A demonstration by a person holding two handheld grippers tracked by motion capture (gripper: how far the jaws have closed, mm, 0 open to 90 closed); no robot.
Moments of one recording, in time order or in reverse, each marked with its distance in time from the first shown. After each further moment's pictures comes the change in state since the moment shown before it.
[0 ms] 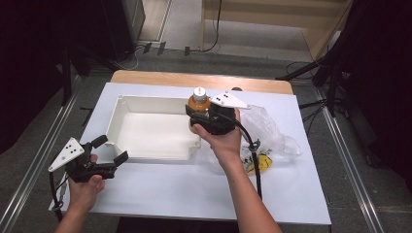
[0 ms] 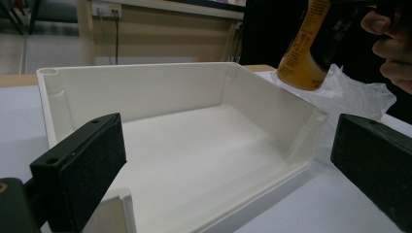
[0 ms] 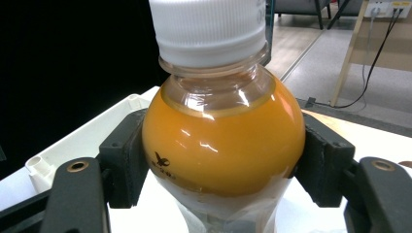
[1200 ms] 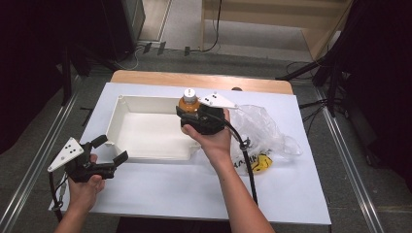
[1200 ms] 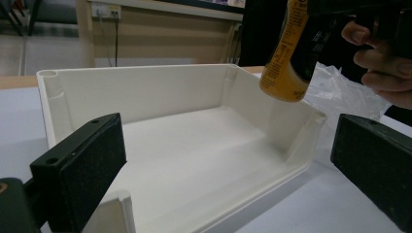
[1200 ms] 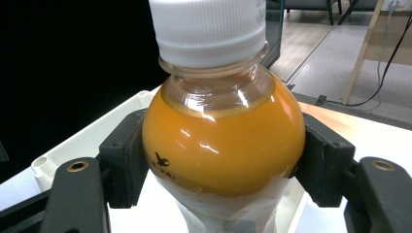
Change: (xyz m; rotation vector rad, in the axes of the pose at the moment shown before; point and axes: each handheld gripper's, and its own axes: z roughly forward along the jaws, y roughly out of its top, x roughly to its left) left arm 0.000 0.001 -0.001 -0.005 0.000 -0.001; right arm 0.013 -0.006 0.021 0.015 0.025 0.001
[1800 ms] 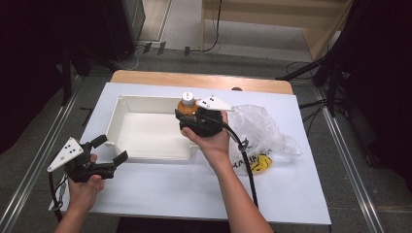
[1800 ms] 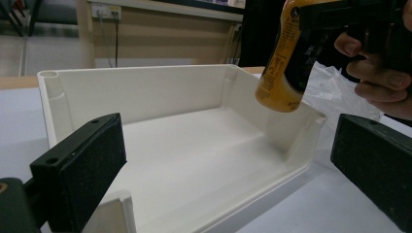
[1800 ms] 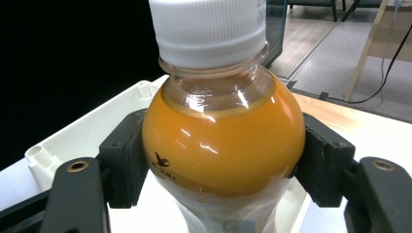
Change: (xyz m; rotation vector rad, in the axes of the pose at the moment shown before) left arm 0.000 0.000 0.000 0.000 0.000 0.000; right arm -0.001 -0.010 0.007 0.015 0.003 -0.014
